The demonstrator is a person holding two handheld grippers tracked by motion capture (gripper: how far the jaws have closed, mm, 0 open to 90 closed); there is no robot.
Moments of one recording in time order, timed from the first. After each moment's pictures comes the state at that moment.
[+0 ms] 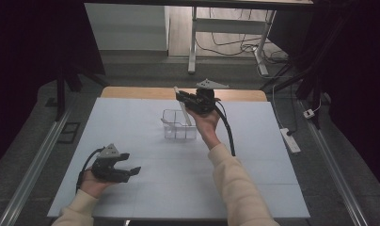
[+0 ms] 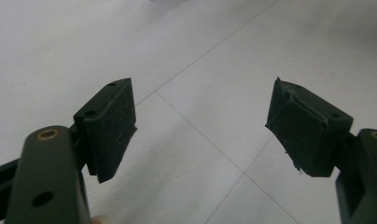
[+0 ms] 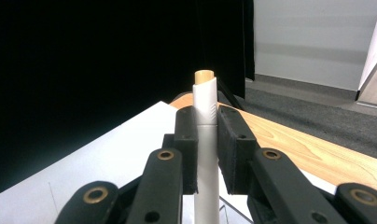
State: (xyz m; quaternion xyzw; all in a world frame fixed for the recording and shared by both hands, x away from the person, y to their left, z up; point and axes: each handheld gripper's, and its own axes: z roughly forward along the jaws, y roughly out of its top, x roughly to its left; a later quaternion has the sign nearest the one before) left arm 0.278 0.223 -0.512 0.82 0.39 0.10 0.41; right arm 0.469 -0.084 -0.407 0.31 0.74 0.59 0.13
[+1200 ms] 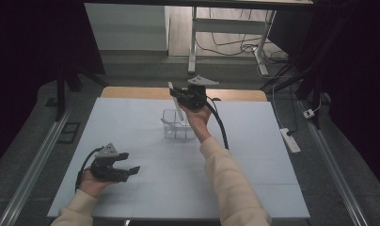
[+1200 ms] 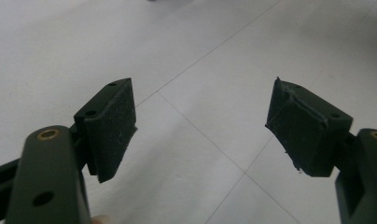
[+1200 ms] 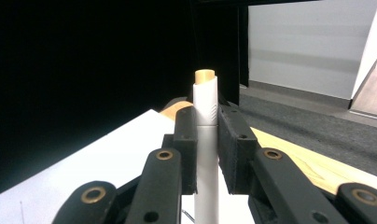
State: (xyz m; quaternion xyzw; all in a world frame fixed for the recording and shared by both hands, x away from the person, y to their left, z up) left arm 0.279 0.226 -0.511 0.82 0.39 0.10 0.41; right arm 0.491 -0.059 -0.415 0.30 0.73 0.59 0.15
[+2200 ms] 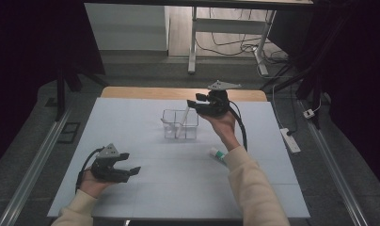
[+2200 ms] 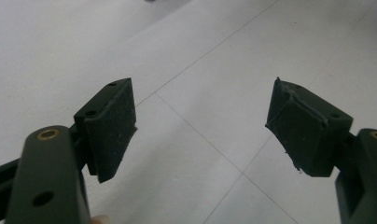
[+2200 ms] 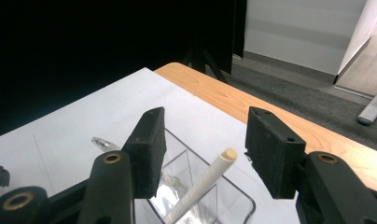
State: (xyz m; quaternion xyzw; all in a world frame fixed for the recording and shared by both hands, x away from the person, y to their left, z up) left arm 0.277 0.224 -0.510 0.82 0.38 0.10 0.41; right arm 0.463 -0.127 -0.398 0.29 0.78 0.53 0.15
